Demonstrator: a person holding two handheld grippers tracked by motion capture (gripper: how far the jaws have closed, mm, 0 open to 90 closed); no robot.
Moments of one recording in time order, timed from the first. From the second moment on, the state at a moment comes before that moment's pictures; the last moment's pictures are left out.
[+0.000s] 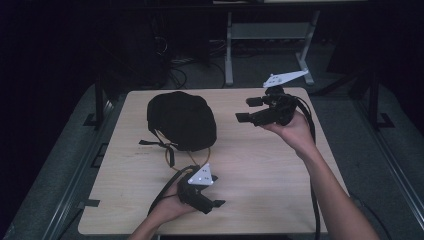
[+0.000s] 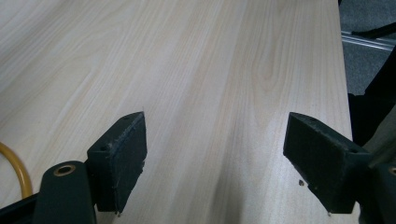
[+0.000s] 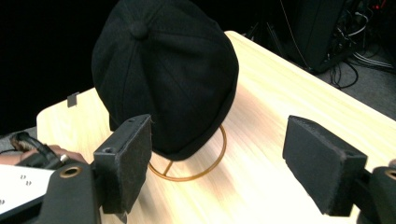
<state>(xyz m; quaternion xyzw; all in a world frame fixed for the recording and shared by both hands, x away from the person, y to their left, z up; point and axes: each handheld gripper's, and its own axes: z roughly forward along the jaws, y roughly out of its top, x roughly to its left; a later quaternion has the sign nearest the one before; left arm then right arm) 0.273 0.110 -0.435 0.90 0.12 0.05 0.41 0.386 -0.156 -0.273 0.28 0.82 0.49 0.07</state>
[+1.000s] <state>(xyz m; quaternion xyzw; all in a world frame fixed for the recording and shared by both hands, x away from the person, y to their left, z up) 0.270 0.105 -0.435 0.90 0.13 0.06 0.41 0.348 -0.220 -0.315 0.33 0.81 0.48 0.08</state>
